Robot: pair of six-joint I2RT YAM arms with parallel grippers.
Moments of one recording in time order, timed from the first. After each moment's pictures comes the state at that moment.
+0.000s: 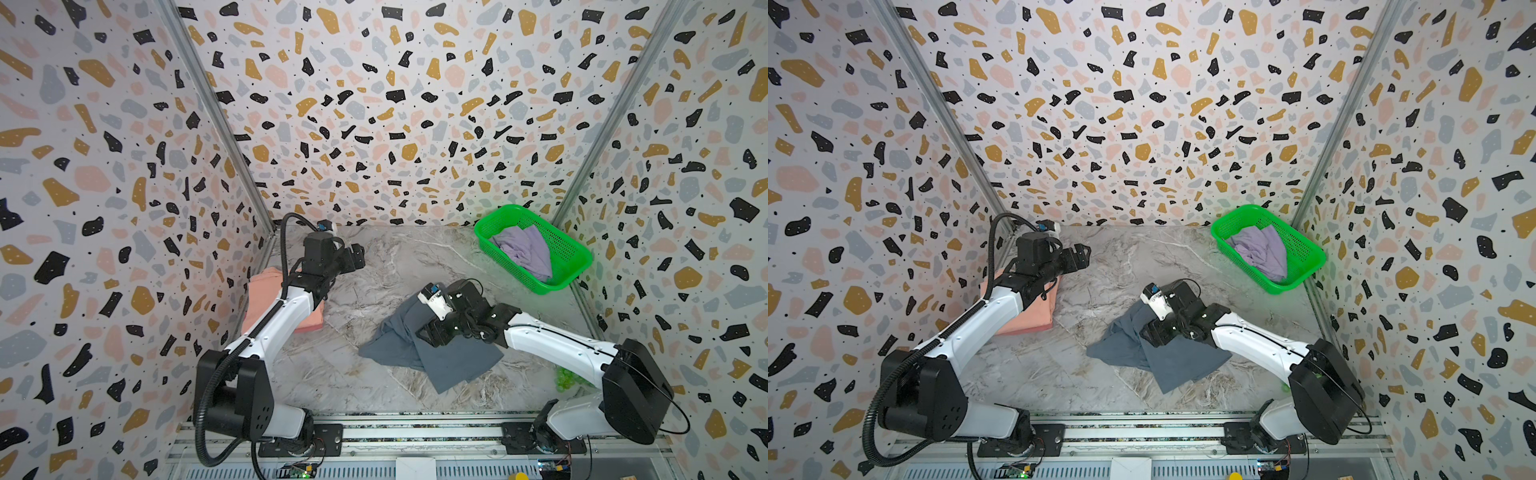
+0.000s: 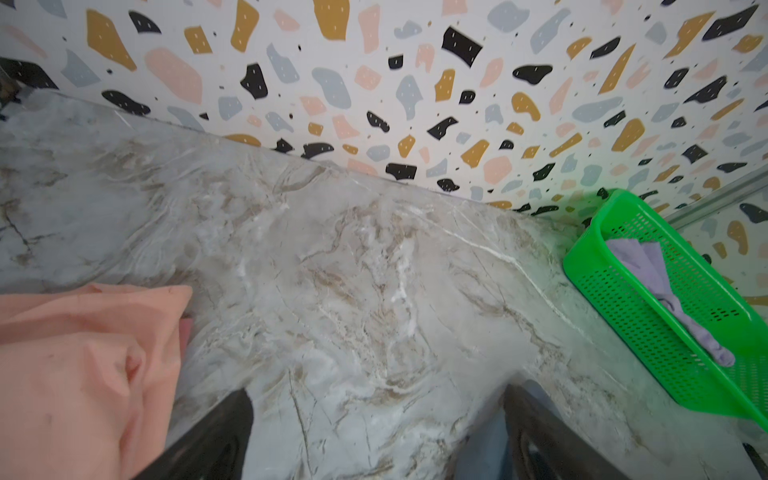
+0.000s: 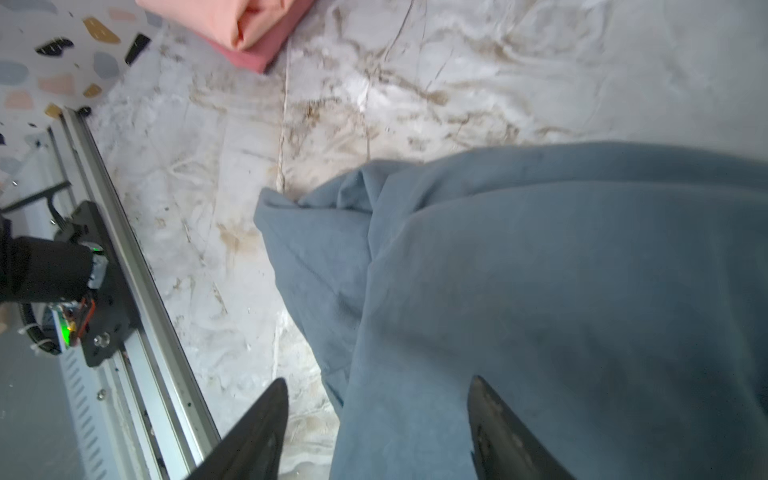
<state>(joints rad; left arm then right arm) -0.20 1.42 1.08 -0.19 0.09 -0.36 0.80 1.41 0.88 -0.33 -0.28 0.13</state>
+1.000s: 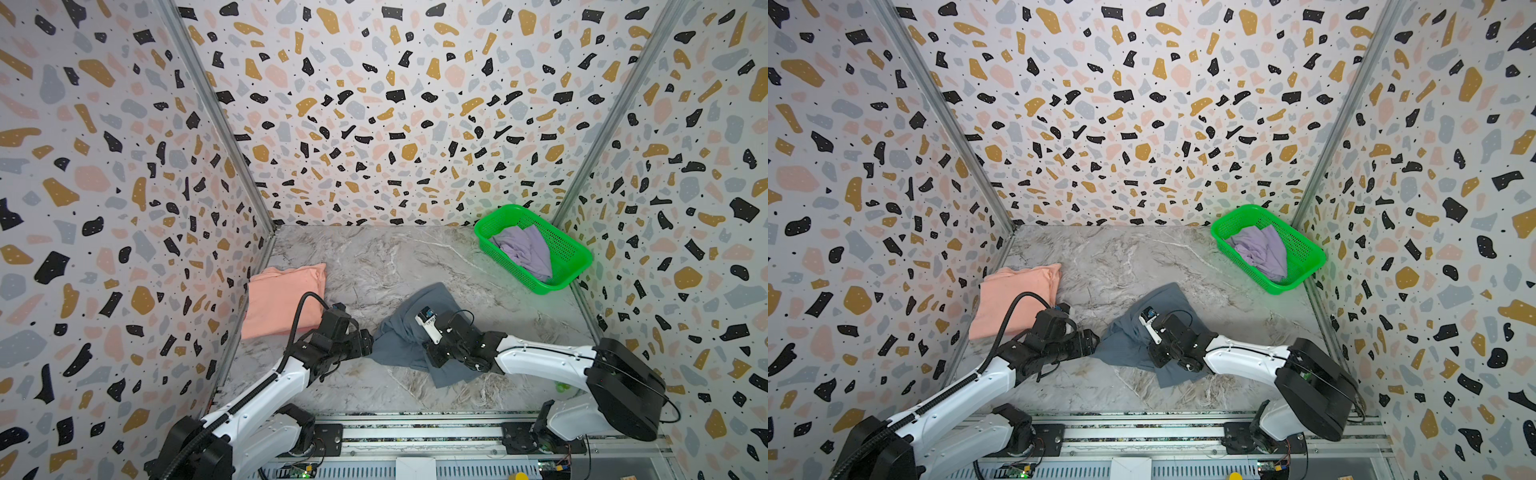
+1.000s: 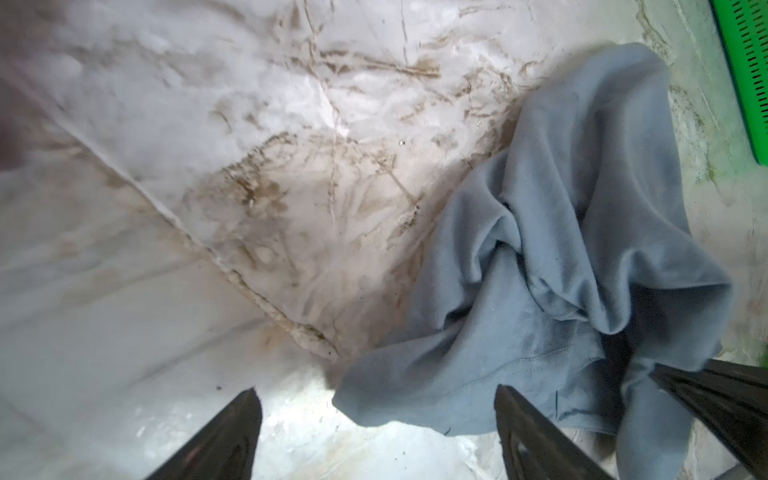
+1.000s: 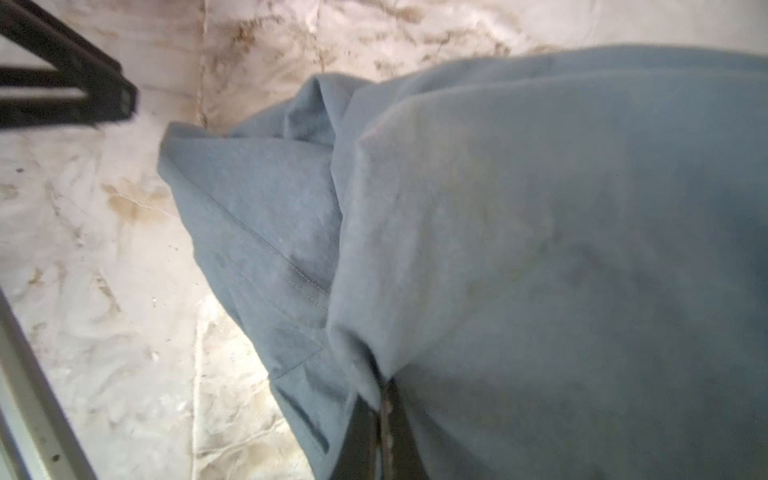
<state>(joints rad) -0.48 1.01 0.46 -0.37 0.10 -0.63 0.95 1.39 0.70 -0.11 0.00 0.21</state>
